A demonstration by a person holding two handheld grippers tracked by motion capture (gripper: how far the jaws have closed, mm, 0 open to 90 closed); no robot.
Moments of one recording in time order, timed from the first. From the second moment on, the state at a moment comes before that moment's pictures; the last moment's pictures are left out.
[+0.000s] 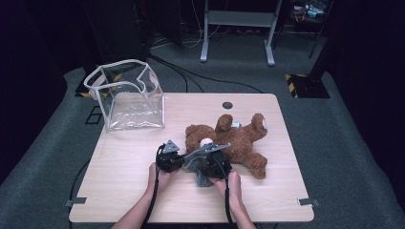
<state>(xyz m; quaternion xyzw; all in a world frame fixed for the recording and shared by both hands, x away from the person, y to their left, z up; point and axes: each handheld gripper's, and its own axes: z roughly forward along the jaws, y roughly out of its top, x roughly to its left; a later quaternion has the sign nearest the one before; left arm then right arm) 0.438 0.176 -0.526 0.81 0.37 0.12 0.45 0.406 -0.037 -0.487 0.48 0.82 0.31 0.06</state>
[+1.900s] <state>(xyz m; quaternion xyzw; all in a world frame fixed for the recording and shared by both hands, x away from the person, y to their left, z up) 0.454 0.104 -0.482 0.80 0.34 0.22 0.44 0.496 -0.064 -0.401 0.48 0.80 0.30 0.19</state>
